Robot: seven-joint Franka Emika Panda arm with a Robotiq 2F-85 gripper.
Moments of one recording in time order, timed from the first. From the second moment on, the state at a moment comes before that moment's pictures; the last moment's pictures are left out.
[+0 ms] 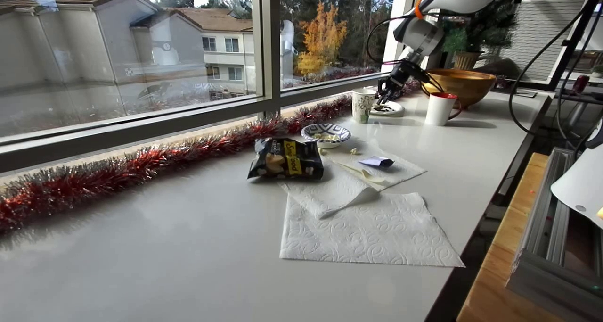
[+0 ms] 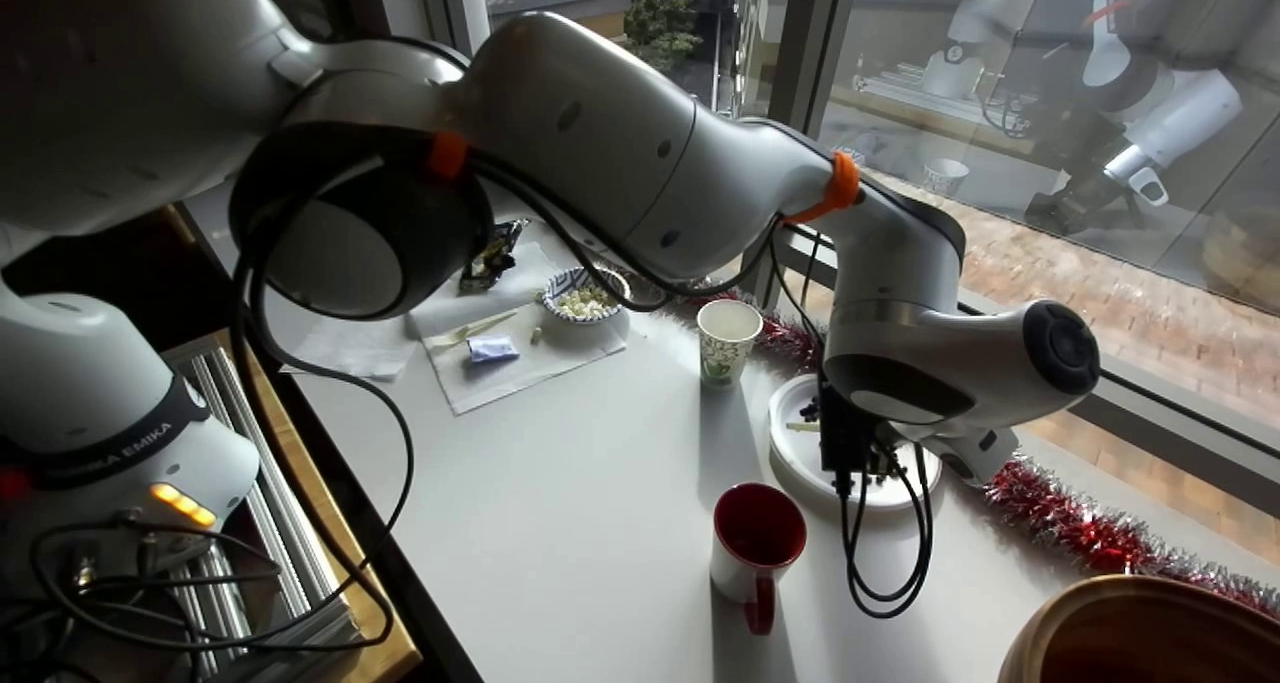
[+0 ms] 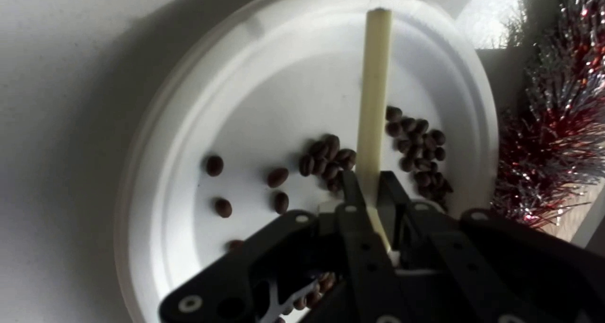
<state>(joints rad) -0.74 1.20 0.02 -0.96 0.50 2.07 -0.20</state>
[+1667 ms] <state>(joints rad) -0.56 1.22 -0.30 -0.95 0.40 2.18 0.13</state>
